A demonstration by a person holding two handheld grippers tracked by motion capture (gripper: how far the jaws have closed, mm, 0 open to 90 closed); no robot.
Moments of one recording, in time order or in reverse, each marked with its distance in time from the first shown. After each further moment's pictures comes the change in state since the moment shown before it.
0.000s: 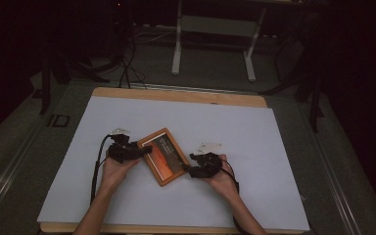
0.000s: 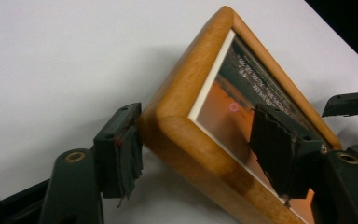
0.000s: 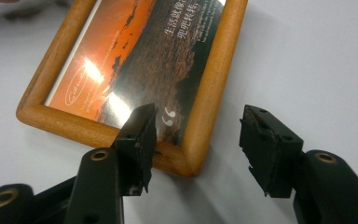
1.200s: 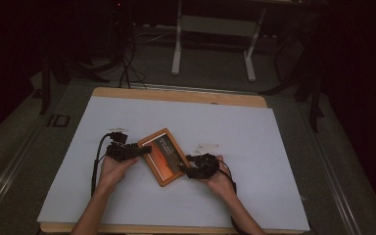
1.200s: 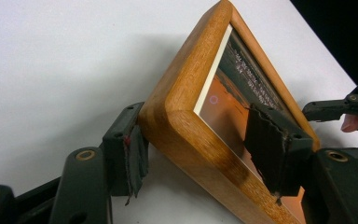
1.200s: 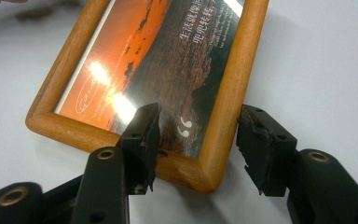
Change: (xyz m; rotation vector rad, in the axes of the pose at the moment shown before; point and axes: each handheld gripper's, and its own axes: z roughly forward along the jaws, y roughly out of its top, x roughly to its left) left arm 0.011 0.002 -0.001 0.046 -0.092 -0.084; right arm 0.005 0.000 0.007 -0.007 0.027 0.002
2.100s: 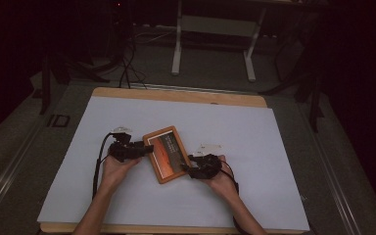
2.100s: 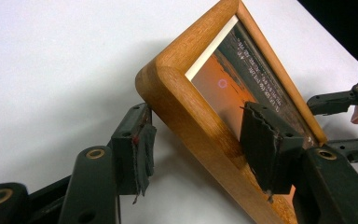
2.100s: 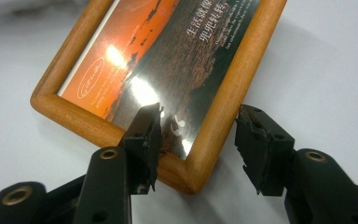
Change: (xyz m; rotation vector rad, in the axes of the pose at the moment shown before) left arm -0.017 0.004 -0.001 -0.020 0.045 0.117; right arm -0.002 -0.003 -0.006 -0.004 -0.024 -0.021
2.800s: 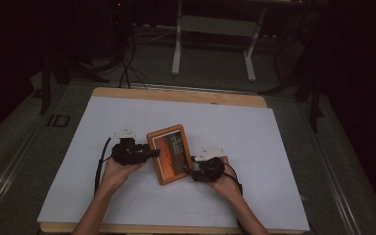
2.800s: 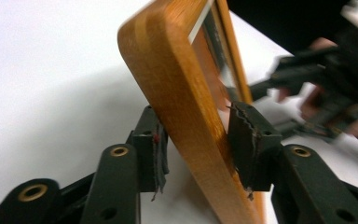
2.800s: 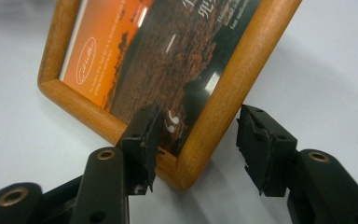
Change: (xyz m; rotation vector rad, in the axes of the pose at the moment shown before) left arm -0.030 0.002 -0.014 -0.043 -0.219 0.207; right arm 0.003 -0.005 -0.010 -0.006 -0.004 -0.089
